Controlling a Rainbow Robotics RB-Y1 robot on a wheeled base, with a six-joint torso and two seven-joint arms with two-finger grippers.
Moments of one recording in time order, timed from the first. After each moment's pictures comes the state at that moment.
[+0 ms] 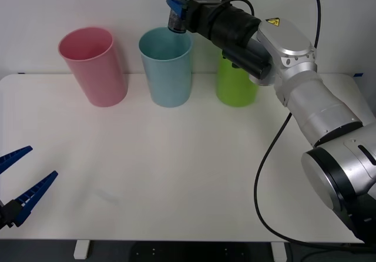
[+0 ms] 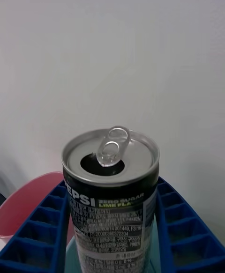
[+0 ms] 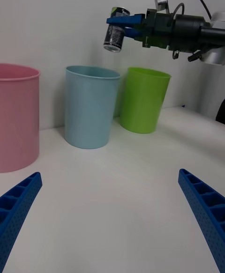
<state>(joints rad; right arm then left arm) -1.11 -0.20 0.16 -0.72 1.20 -0.42 -0.33 0.35 0.40 0.52 -1.66 -0.96 -1.22 0.00</state>
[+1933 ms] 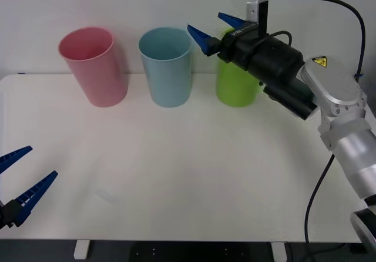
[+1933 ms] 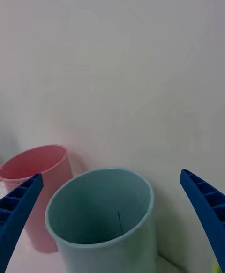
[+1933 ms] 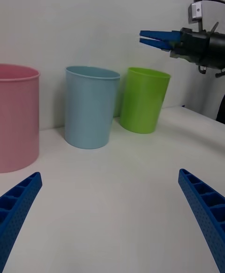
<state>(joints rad) -0.71 -0.39 0.21 -1.24 1.16 -0.47 -0.23 0.35 0.40 0.52 -1.66 -0.96 -1.22 0.00</state>
